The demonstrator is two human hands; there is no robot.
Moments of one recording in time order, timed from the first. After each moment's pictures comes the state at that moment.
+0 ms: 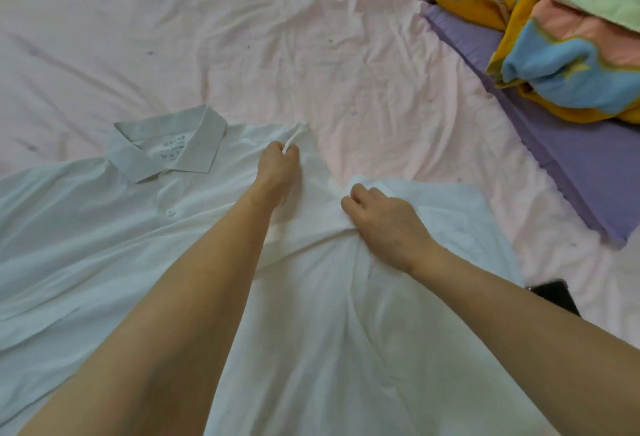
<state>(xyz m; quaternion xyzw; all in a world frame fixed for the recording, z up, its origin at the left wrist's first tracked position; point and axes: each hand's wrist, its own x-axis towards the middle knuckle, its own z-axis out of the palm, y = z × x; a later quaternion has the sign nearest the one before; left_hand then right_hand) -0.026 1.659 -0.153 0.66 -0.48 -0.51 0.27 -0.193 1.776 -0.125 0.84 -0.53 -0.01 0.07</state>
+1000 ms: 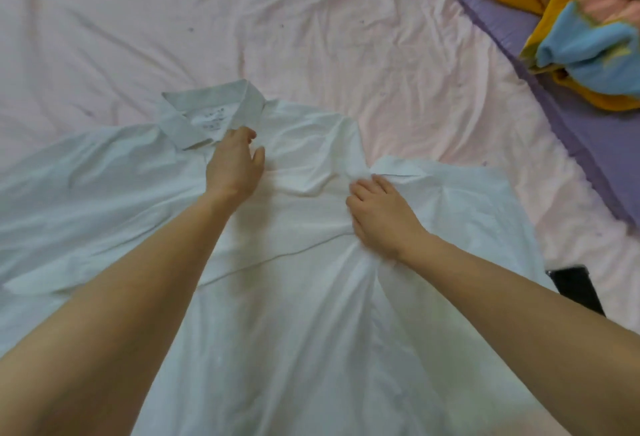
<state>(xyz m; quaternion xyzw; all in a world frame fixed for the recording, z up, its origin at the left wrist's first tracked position) 0.084 1.706 -0.146 0.70 -0.64 -0.26 0.19 -0.156 1.795 -0.147 0.84 -0.53 -0.07 -0.03</state>
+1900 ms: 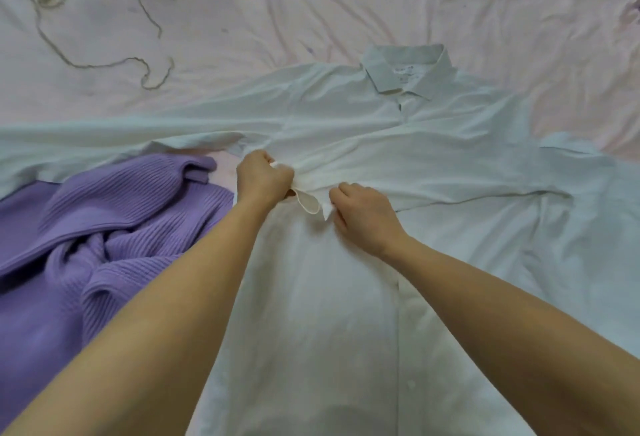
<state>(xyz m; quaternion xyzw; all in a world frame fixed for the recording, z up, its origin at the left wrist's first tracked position) 0.337 1.889 -0.125 0.81 -0.35 -0.39 0.27 0.153 1.903 -0.140 0.89 -0.45 0.03 -0.09</state>
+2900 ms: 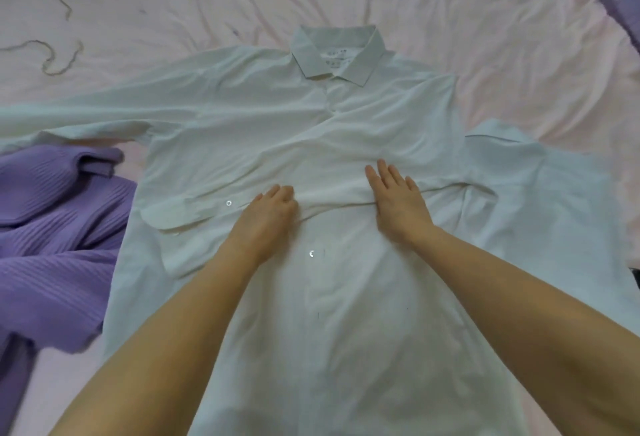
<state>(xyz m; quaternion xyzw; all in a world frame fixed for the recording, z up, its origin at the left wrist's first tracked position) 0.200 1.923 -0.151 0.59 -0.78 -0.21 -0.03 -0.039 1.863 -0.178 0.79 -0.57 -0.16 -0.13</state>
